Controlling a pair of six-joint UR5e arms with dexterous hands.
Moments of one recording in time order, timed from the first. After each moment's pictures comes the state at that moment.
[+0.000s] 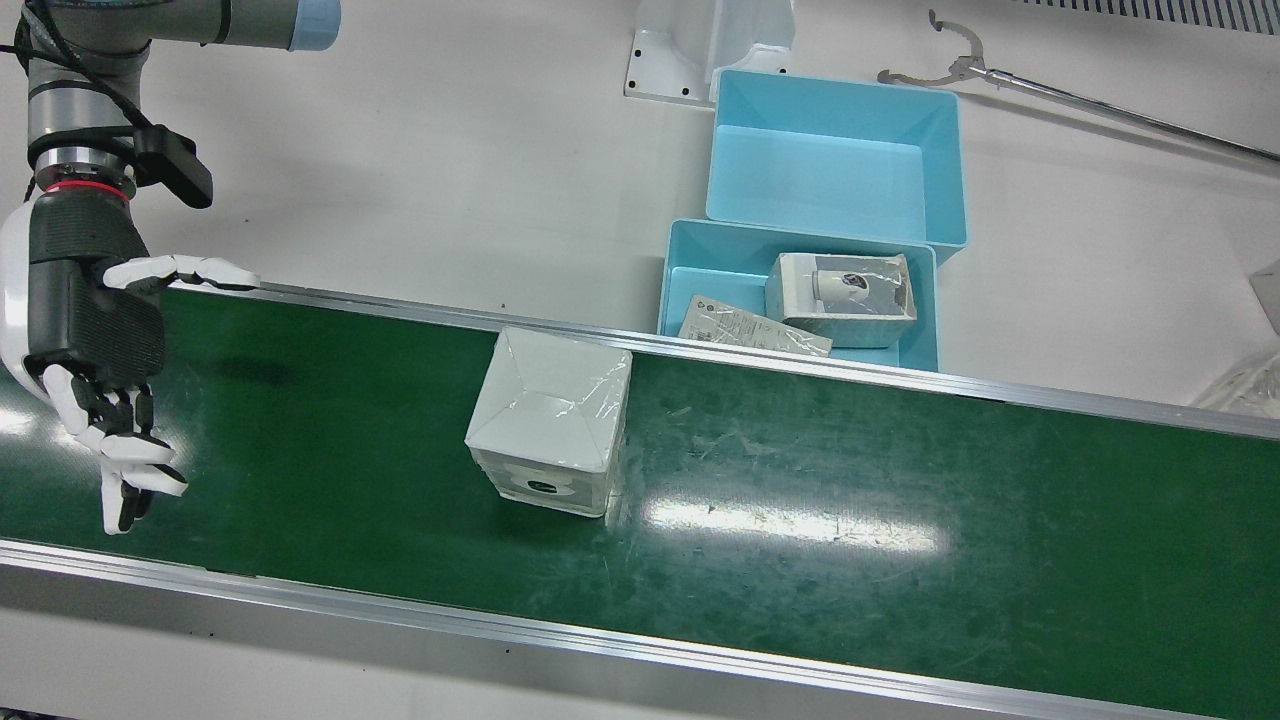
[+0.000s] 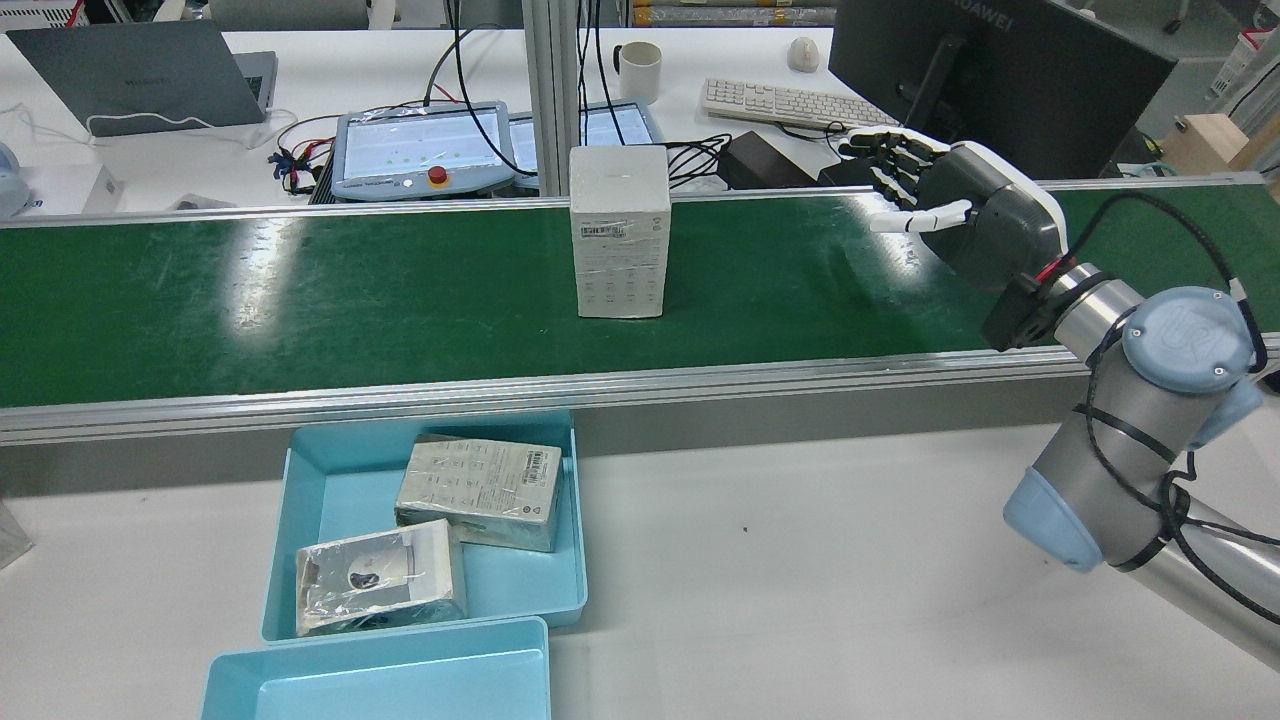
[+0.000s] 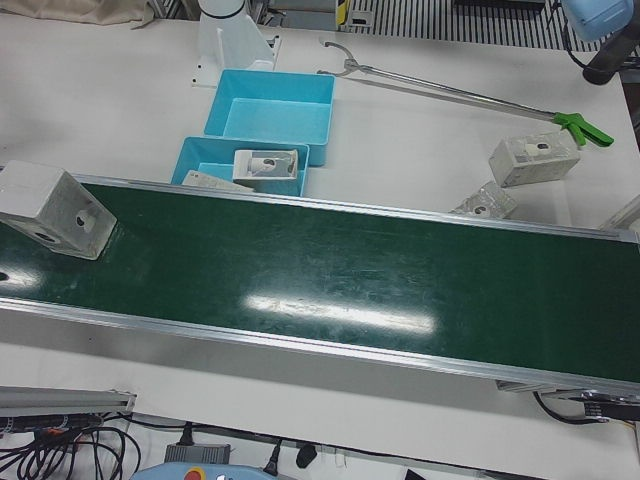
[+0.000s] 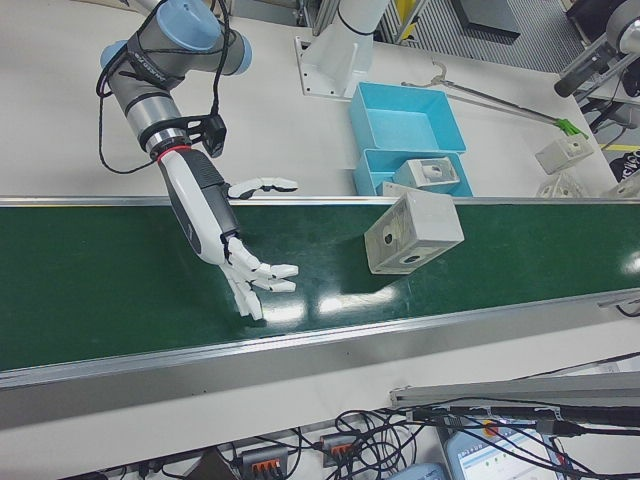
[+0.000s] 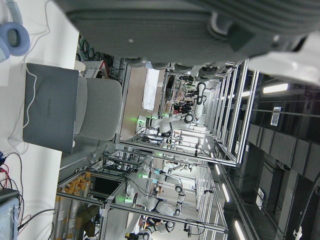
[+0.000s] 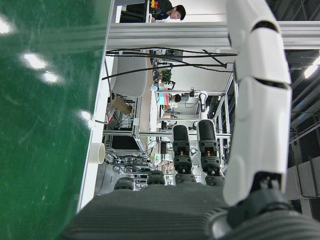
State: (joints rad) left arm -1.81 -1.79 -1.75 0.44 1.92 -0.15; right arm 0.96 -1.28 1.82 -3.43 -1.29 -0.11
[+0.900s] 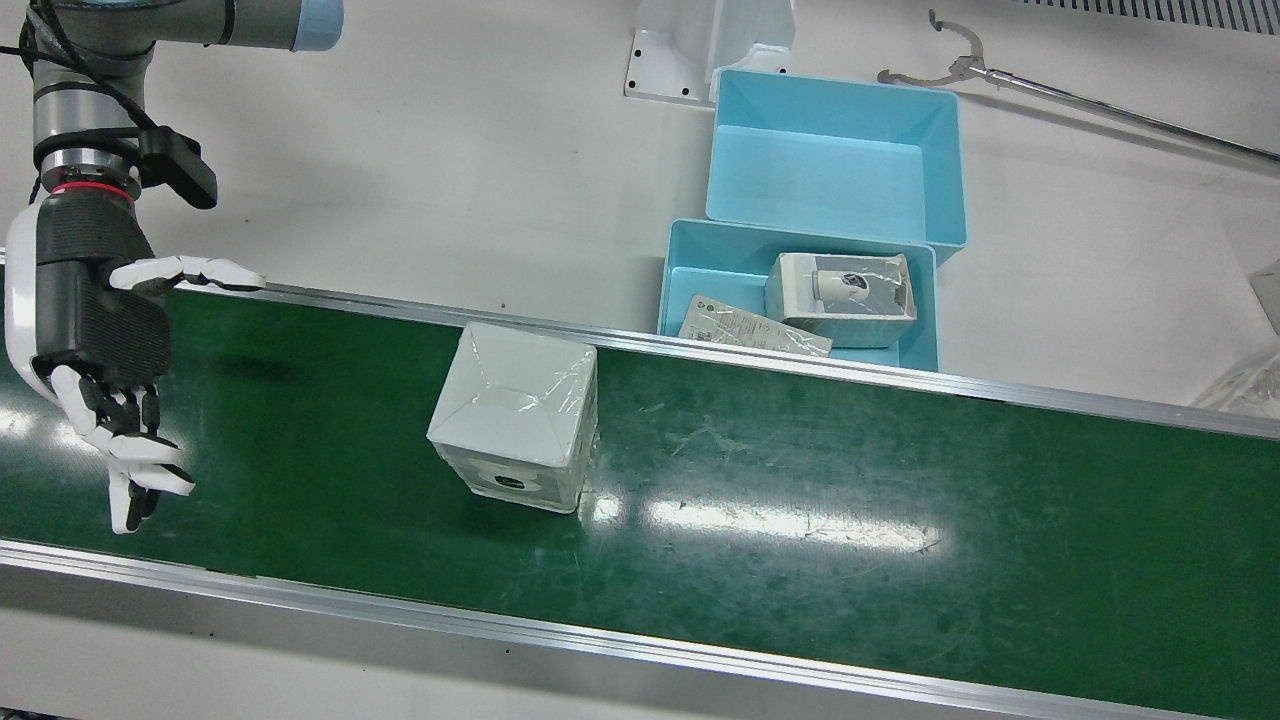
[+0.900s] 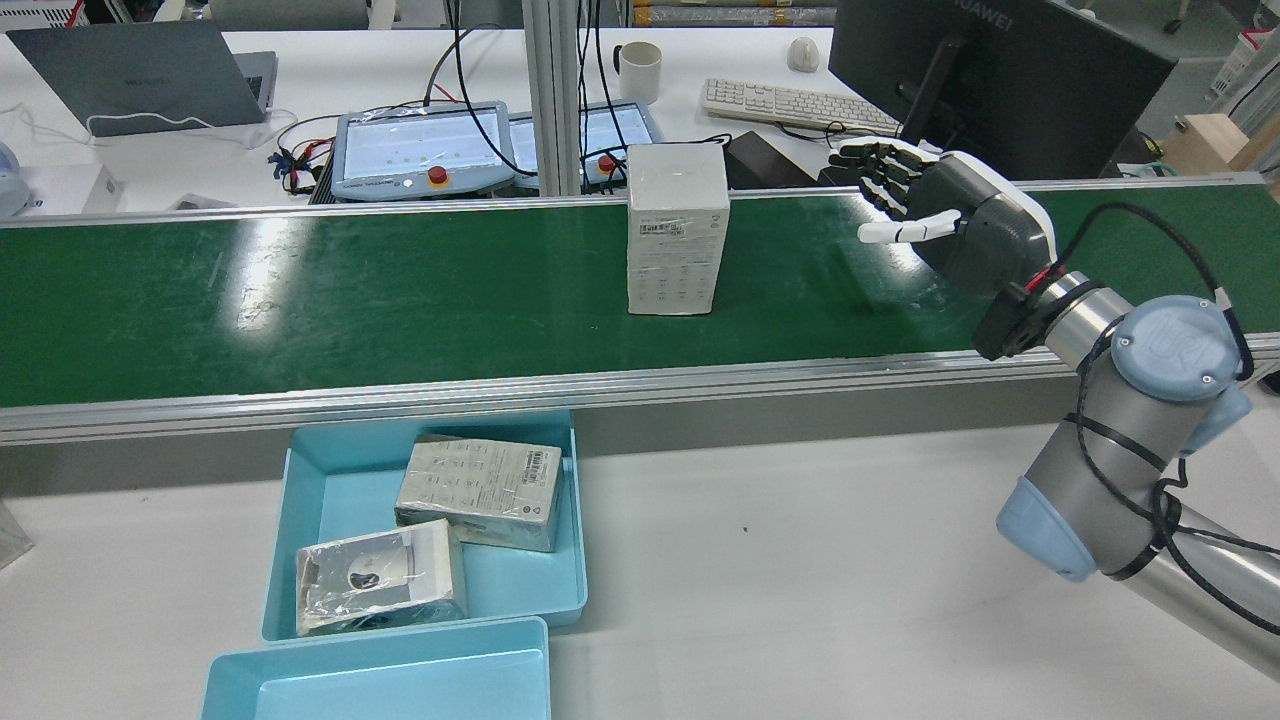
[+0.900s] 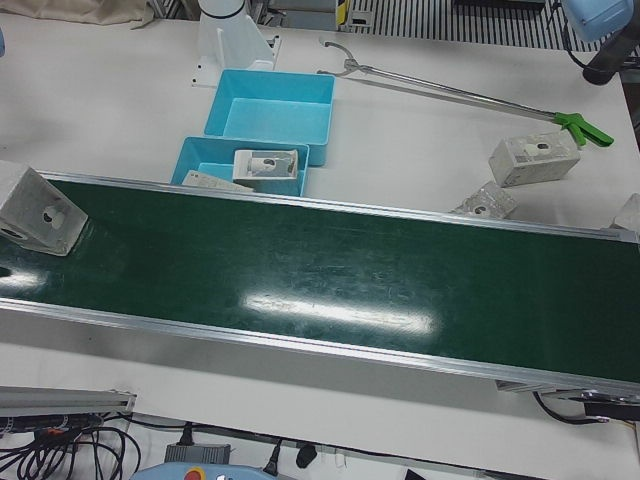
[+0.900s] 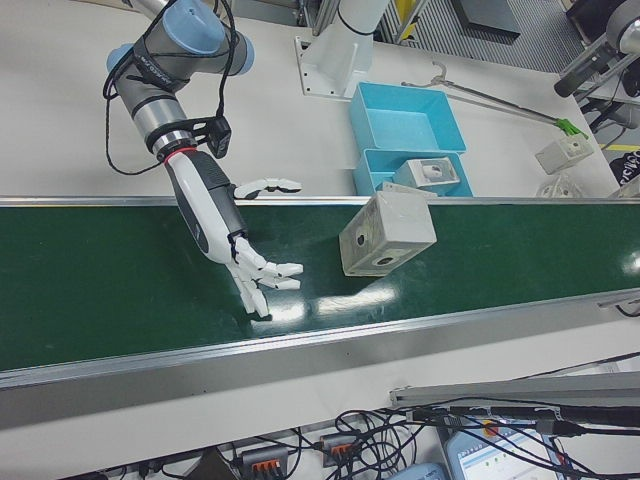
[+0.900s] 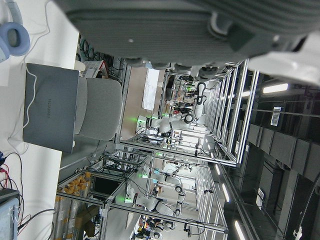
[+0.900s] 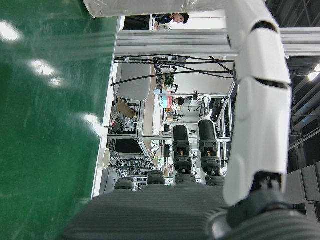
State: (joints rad) left arm -1.81 -1.79 -1.75 0.44 1.92 -0.15; right arm 0.94 -1.27 1.82 -3.43 -1.28 -0.11
